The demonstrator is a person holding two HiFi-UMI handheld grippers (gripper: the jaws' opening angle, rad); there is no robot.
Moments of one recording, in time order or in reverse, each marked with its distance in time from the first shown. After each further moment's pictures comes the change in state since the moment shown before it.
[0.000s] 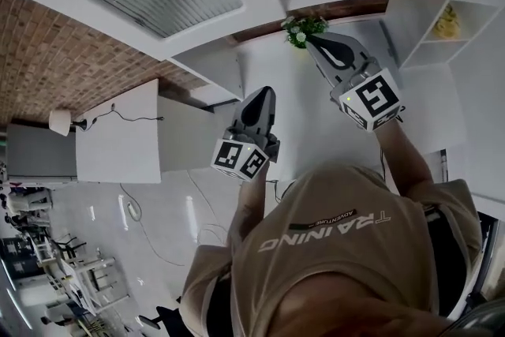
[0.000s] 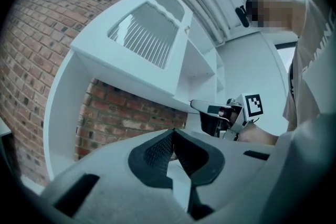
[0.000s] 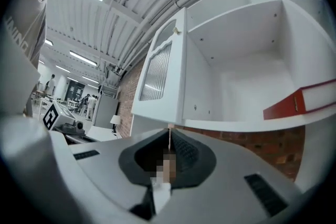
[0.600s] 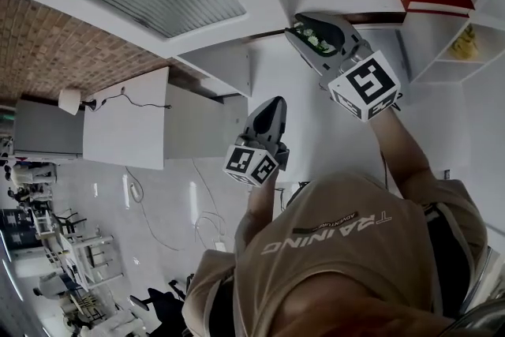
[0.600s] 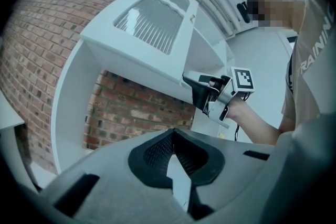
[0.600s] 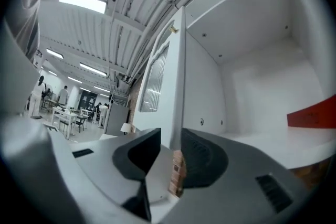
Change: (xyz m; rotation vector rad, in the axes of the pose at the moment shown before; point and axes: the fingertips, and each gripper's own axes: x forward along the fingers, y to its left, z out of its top) left arm 0.007 -0.006 -0.036 -0.034 0.056 0.117; right arm 0.044 -0.010 0.032 0.030 -0.065 0.141
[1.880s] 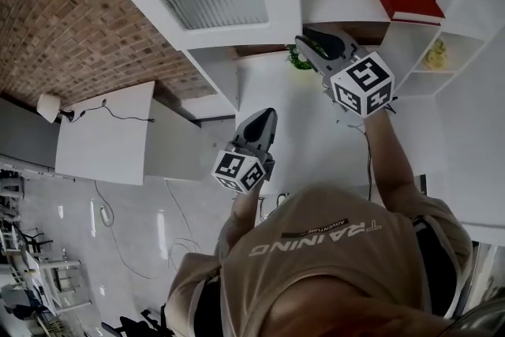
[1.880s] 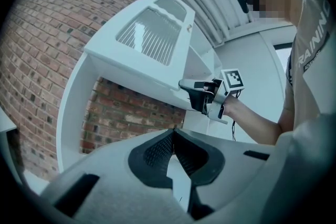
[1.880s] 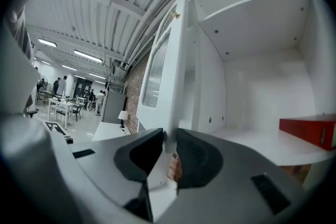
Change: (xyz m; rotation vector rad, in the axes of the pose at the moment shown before) left arm -0.057 -0.003 0.008 0.031 -0.044 -0.116; right arm -0.010 0.035 0.006 -0.039 0.162 -0.062
